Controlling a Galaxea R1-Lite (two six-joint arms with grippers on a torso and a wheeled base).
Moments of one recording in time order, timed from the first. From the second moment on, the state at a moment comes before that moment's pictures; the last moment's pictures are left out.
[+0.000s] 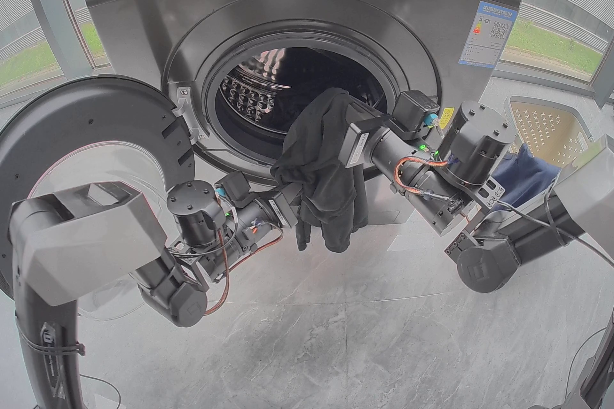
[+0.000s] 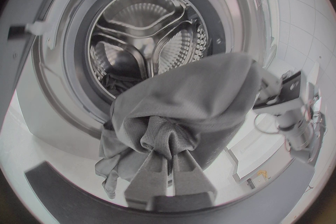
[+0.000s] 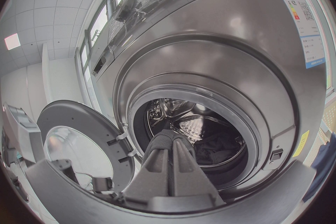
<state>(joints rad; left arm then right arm) -0.51 2.27 -0.88 -1.55 -0.18 -0.50 0.68 2.03 -1.07 -1.30 -0.10 0.03</state>
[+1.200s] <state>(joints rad) -0.59 1.67 -0.62 -1.53 -0.17 -0.50 0.68 2.14 -0.97 -1.35 -0.08 0.03</state>
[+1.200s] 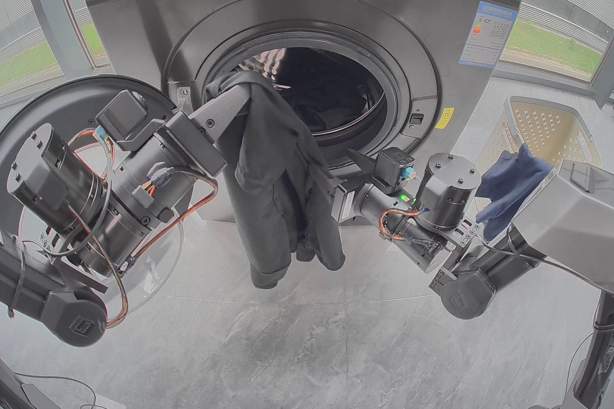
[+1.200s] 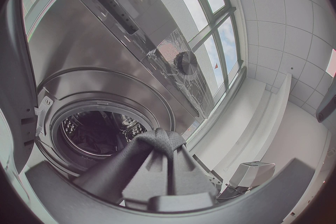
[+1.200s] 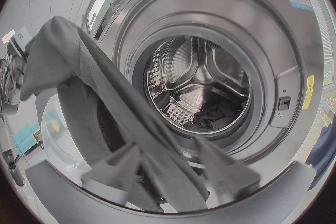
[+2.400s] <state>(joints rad) -0.58 1.72 -0.64 -1.53 -0.14 -0.50 0.82 2.18 -0.84 -1.39 0.12 0.04</state>
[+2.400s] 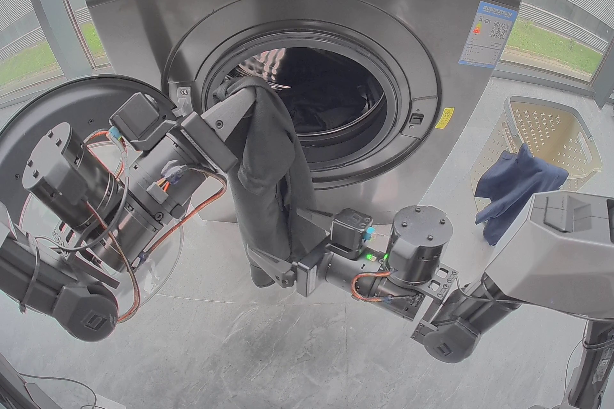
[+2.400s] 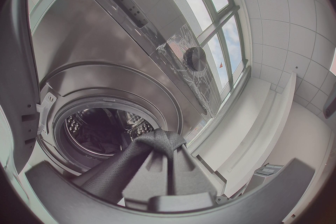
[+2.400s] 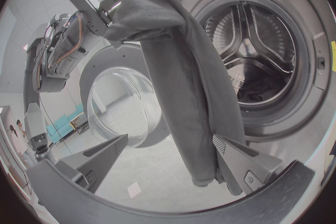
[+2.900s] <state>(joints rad) -0.58 1.72 -0.64 -1.53 -0.14 -0.50 0.80 2.30 -1.17 -1.28 0.13 0.04</state>
